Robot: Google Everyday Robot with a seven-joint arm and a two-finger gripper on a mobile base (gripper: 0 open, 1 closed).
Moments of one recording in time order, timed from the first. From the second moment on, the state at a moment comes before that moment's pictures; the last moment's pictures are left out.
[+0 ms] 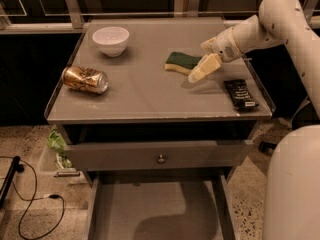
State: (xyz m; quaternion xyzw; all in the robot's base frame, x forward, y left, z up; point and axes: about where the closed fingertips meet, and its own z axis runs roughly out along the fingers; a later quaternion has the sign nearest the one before) arm 0.728 -0.147 0.849 -0.51 0.75 0.22 0.36
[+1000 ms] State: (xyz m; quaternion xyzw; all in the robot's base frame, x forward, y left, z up) arm 0.744 -0.136 0.837 -0.49 0.76 0.23 0.35
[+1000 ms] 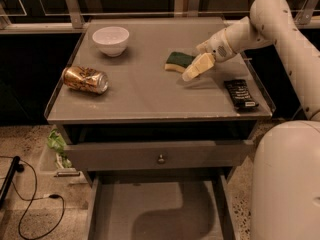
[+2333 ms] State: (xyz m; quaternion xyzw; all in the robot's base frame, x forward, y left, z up) arm 0.744 -0.135 0.837 -0.49 0.76 0.23 0.35
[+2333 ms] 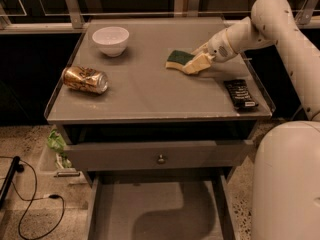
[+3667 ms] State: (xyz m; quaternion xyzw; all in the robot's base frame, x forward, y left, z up) arm 0.681 -0.116 0.866 -0.56 0.73 0.21 0.33
